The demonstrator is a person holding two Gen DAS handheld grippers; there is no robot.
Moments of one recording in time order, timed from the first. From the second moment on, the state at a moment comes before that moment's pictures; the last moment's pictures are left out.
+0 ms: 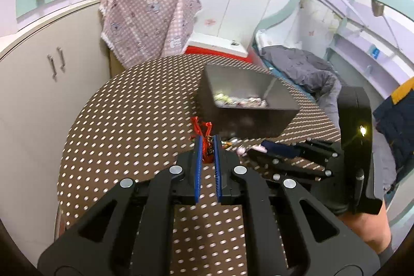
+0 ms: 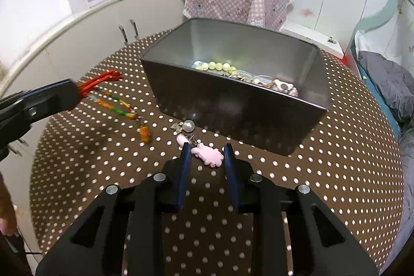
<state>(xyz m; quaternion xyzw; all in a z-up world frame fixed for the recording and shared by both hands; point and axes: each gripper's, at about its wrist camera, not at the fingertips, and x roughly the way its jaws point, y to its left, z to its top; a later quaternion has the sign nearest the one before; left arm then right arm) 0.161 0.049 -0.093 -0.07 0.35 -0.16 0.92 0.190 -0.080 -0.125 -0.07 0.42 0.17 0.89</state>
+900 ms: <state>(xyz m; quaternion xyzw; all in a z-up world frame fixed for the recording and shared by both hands) 0.219 -0.016 -0.036 -0.04 0.28 -0.20 0.94 0.217 -0.134 -0.043 0.03 0.32 0.16 0.93</state>
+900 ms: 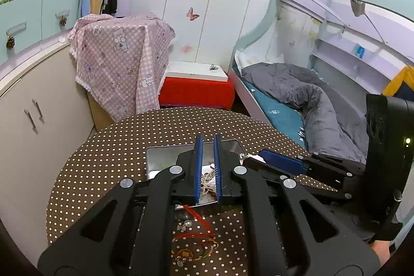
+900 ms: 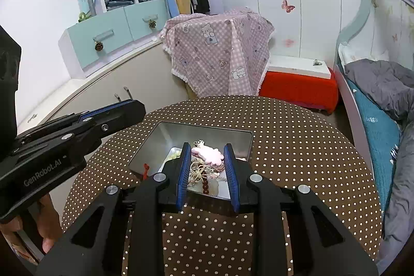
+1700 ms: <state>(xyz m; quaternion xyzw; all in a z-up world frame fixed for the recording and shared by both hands) 0.199 0.034 -0.083 -0.05 0.34 -0.14 0.93 0.180 -0.110 -0.083 0.04 0.39 0.22 0.89</state>
